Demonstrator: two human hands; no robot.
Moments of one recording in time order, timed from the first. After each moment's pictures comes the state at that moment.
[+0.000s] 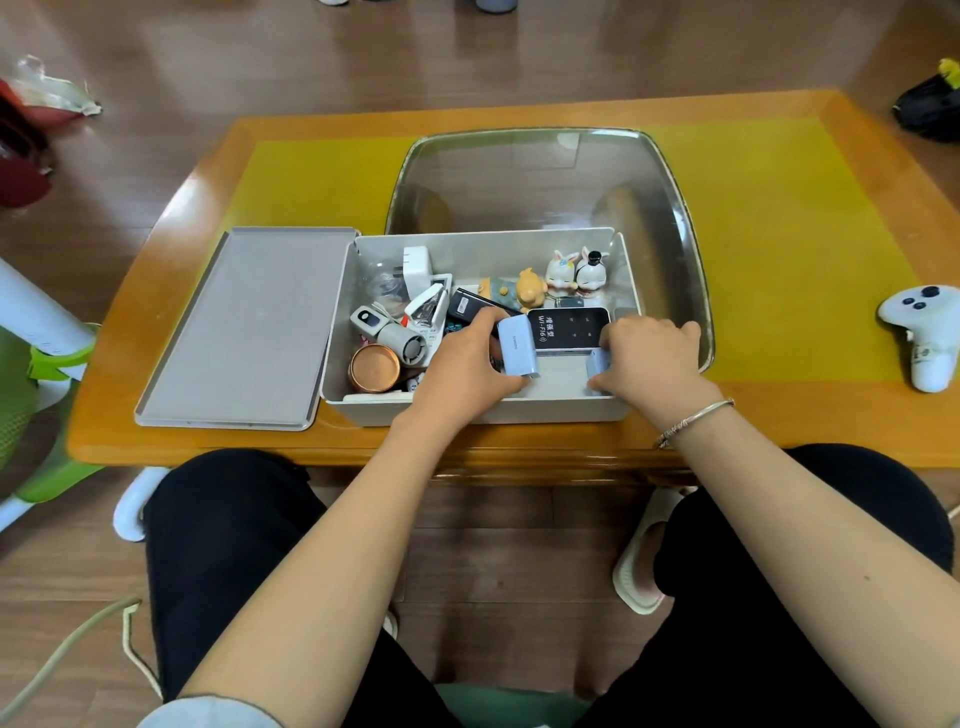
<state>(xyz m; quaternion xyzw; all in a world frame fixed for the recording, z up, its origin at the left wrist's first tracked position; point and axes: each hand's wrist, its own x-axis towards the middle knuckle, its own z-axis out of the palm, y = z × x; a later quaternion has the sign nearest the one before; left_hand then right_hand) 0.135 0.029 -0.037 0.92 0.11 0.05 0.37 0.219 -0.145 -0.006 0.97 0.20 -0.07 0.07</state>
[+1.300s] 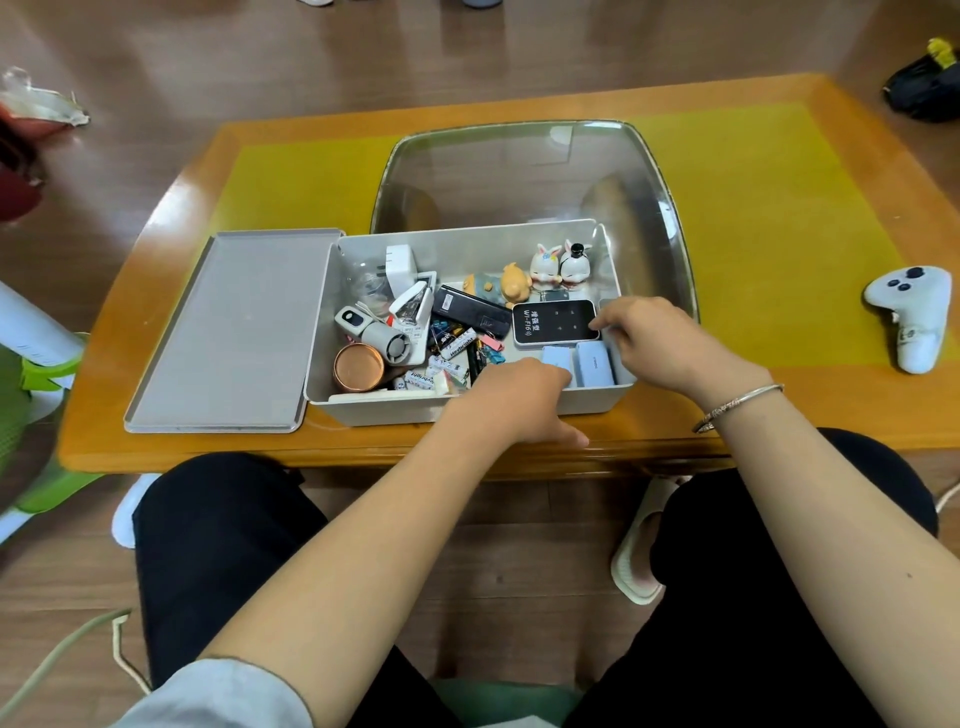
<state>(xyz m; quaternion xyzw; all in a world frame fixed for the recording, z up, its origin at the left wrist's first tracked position) 0.142 -0.036 -0.005 0.97 -0.03 -0.22 0.10 0.238 -0.180 -0.002 0.93 0.32 -0.09 -0.13</state>
